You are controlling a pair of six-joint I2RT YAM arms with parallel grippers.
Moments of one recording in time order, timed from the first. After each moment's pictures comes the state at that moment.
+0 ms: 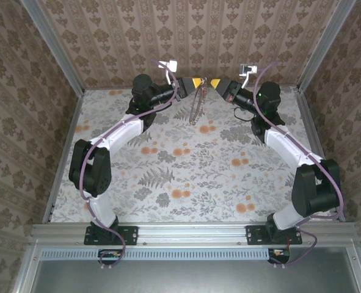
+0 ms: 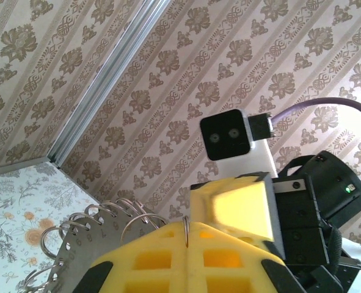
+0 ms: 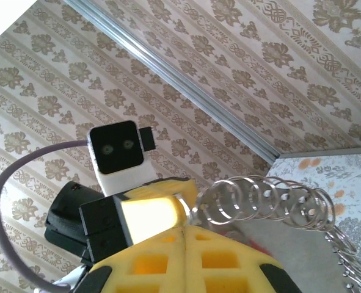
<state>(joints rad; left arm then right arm) -0.51 1.82 1.45 0.64 0.82 -0.84 0.18 1.55 1.15 0.60 -0.73 1.02</state>
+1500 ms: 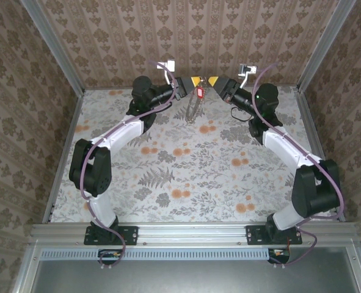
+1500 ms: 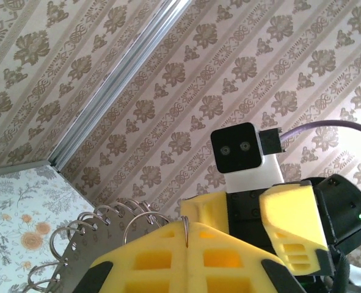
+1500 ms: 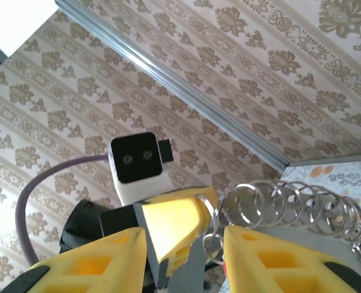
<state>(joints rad) -0.51 1.82 1.42 0.69 0.76 -0.92 0.21 1.55 1.14 0.67 -0.66 1.09</state>
